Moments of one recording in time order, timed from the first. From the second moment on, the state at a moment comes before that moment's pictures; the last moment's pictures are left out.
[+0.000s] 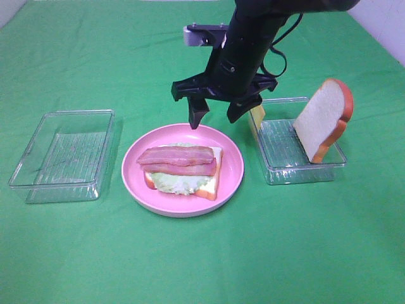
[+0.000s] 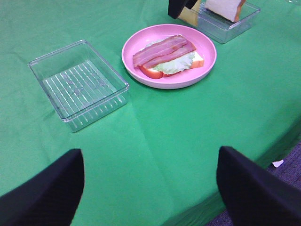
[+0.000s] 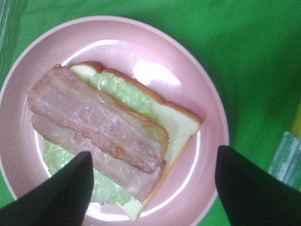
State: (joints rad) left arm -0.53 0.00 -0.50 -0.06 1.05 0.05; right arm 0.55 2.08 -1.64 0.14 0.86 0.13
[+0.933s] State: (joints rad) left arm -0.53 0.00 -0.50 -0.06 1.05 0.05; right arm 0.35 2.20 -1.95 0.10 1.13 0.09
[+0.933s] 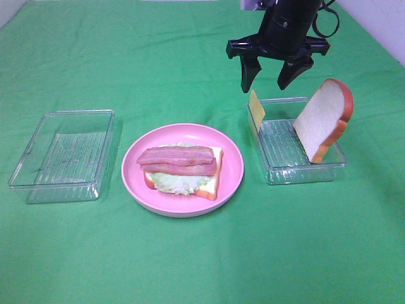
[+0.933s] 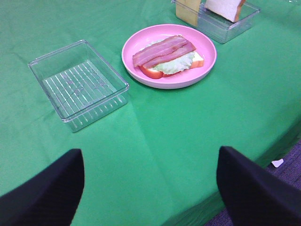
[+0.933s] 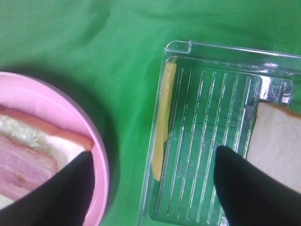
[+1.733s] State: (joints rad) left arm -0.53 0.00 -0.50 -0.06 1.05 0.05; right arm 0.35 2.32 -1.96 0.09 1.11 0.07
